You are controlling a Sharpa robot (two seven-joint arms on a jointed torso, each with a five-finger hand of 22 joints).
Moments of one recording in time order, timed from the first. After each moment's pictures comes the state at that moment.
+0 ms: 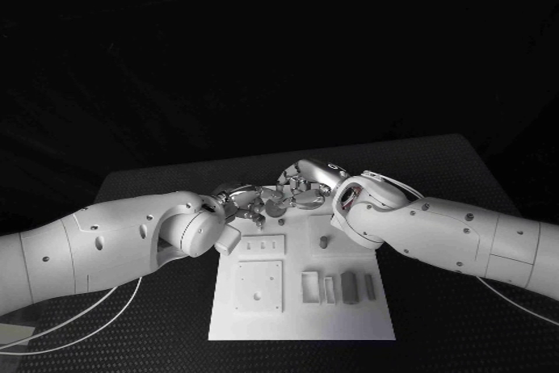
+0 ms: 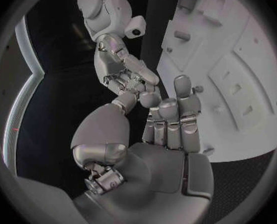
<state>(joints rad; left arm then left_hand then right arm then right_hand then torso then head) 1.26 -0.71 -0.18 1.45 -0.17 -0.31 -0.06 0.94 -0.01 0.57 -0.23 0.18 1.05 0.04 0.16 0.89 1.32 -0.08 0.94 0.85 1.19 -0.17 1.32 0.74 0.01 1.31 -0.27 0.44 1.31 1.22 -0.56 -0.09 1.36 -1.35 -0.41 -0.06 1.13 -0.08 0.54 -0.29 0.05 0.99 0.07 0.33 0.64 1.10 -0.02 1.05 1.08 1.26 -0.12 1.25 1.09 0.20 1.12 -0.07 1.13 1.31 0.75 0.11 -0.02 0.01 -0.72</state>
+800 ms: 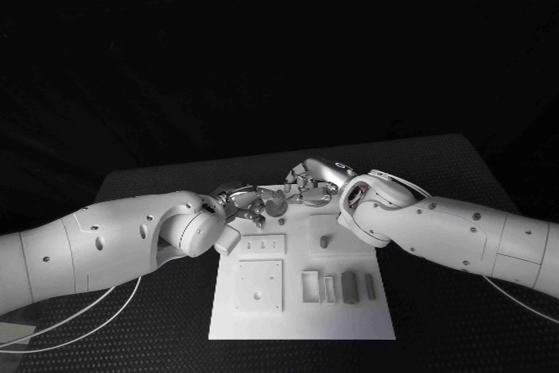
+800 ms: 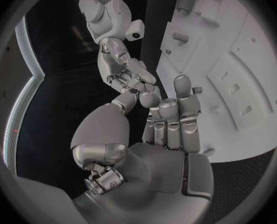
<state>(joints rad) 1.26 -0.71 -0.18 1.45 -0.19 -0.29 -0.06 0.94 -0.01 0.57 -0.23 0.18 1.05 0.04 0.16 0.90 1.32 -0.08 0.94 0.85 1.19 -0.17 1.32 0.74 0.01 1.31 -0.27 0.44 1.31 1.22 -0.58 -0.09 1.35 -1.35 -0.41 -0.06 1.13 -0.08 0.54 -0.29 0.05 0.99 0.08 0.33 0.64 1.10 -0.02 1.05 1.07 1.25 -0.13 1.25 1.08 0.20 1.11 -0.07 1.13 1.31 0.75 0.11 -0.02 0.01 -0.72</state>
